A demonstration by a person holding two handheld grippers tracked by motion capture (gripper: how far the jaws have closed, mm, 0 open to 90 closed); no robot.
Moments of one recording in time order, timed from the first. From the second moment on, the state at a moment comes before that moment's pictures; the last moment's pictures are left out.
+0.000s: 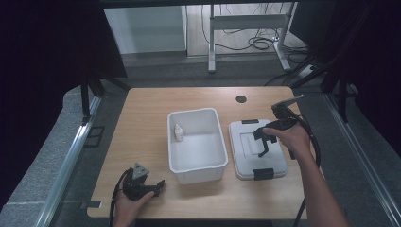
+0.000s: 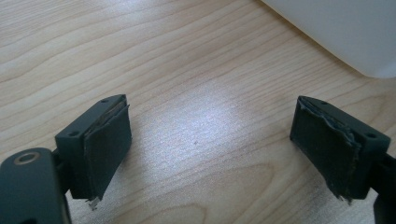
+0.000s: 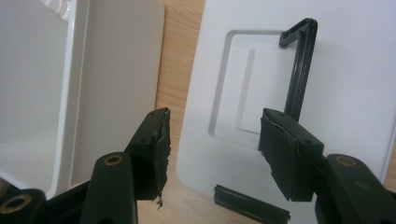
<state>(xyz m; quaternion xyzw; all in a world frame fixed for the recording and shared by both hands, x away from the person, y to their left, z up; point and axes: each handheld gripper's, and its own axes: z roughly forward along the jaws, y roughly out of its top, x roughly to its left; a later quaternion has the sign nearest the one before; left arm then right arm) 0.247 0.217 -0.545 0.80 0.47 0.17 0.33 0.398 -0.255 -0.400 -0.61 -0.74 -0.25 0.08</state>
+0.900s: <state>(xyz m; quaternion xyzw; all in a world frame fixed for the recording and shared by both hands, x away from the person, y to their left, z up) 0.247 0.217 -0.545 0.80 0.47 0.17 0.33 0.432 -0.256 -0.432 -0.64 -0.74 -0.16 0.08</state>
